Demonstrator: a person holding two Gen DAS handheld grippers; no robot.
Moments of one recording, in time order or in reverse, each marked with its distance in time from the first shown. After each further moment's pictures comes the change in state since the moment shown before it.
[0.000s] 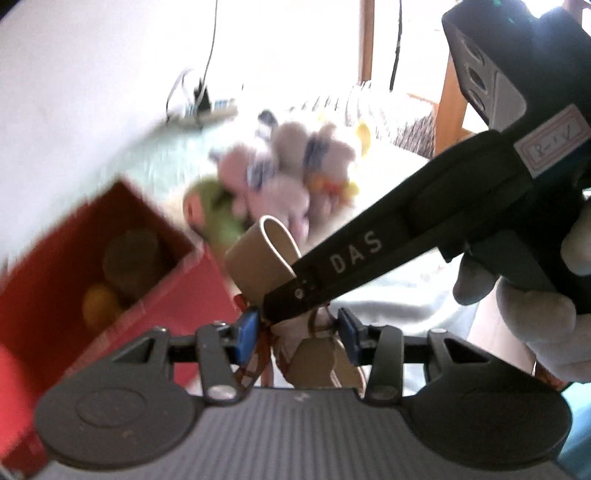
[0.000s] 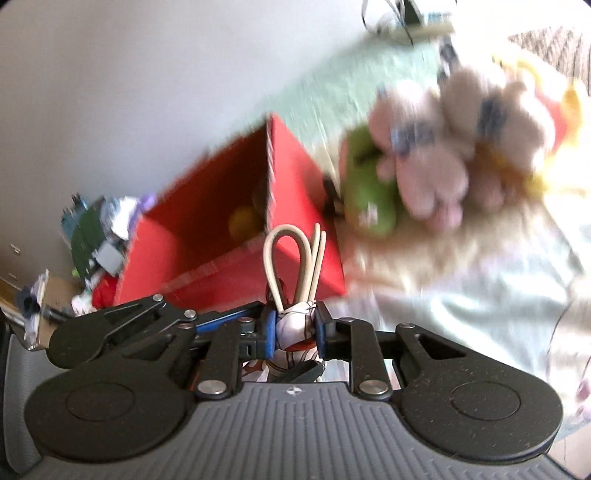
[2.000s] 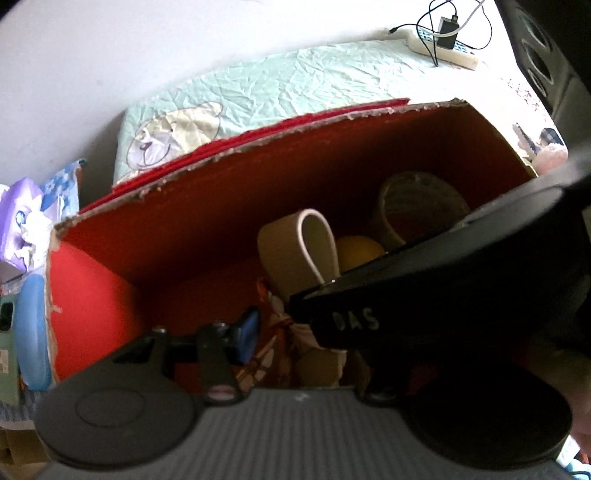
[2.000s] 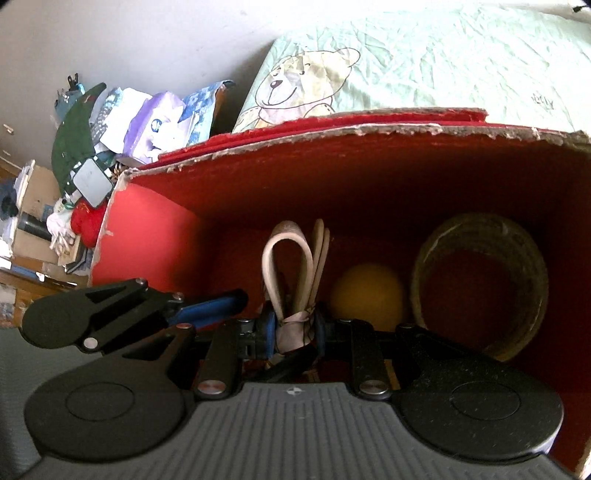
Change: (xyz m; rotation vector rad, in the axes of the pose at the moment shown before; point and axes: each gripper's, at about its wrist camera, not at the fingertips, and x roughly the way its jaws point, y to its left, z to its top) left arm 0.065 0.236 -0.026 -0.456 0.299 0.285; right arm 0.247 0.108 0.081 -0.272 0.423 0.017
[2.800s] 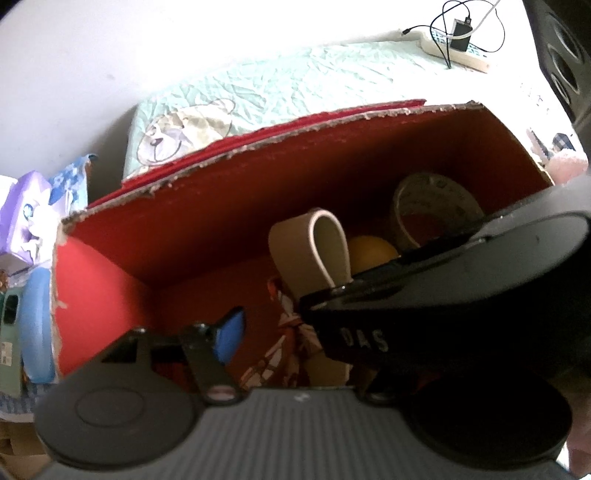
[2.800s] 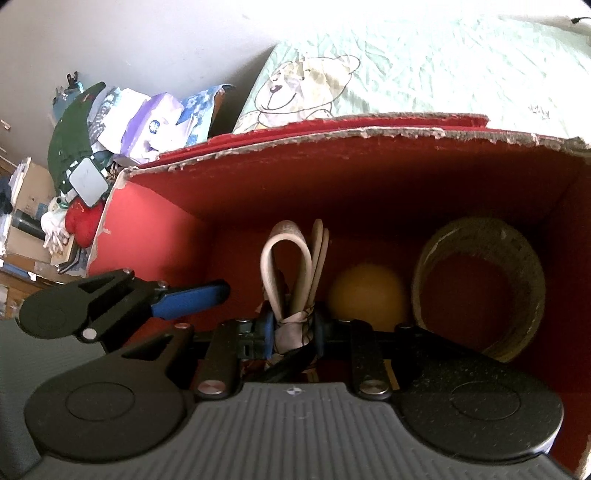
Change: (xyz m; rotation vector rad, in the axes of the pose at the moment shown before) left arm 0.002 0.003 0.000 -0.024 0.000 0.025; right arm 0.000 0.005 -0.003 -0.023 -0.036 -0.029
